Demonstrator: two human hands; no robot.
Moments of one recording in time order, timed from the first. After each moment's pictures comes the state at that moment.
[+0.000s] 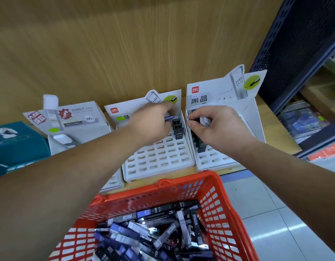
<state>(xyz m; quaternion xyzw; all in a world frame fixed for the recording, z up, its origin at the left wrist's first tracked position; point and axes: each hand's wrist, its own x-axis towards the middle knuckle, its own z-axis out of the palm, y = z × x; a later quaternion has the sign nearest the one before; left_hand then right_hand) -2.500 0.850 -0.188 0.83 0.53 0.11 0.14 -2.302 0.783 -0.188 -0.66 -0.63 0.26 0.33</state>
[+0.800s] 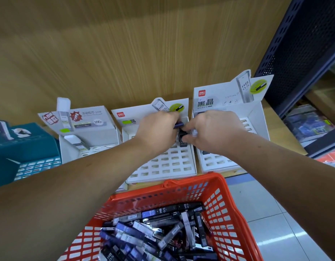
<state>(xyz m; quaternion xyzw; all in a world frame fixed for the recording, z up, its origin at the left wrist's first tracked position) -2.498 0.830 -0.184 0.84 0.53 0.08 0.07 -2.329 0.793 -0.148 -0.61 -0.79 0.07 -0.02</state>
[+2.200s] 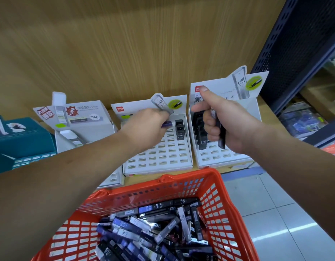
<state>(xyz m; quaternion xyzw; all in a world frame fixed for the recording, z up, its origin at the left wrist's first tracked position) -2.520 0.829 -0.180 0.87 0.49 0.05 0.07 -2.306 0.780 -0.138 -0.59 -0.35 0.61 0.40</state>
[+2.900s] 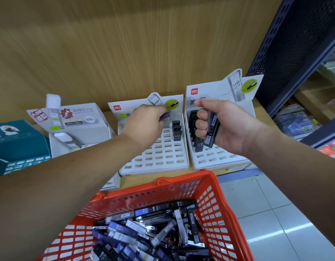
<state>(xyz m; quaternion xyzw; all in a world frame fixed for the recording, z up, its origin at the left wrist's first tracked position) -2.509 0.833 -0.185 0.82 0.54 0.17 0.10 -2.304 0.785 -0.140 -0.51 -0.25 0.69 0.45</state>
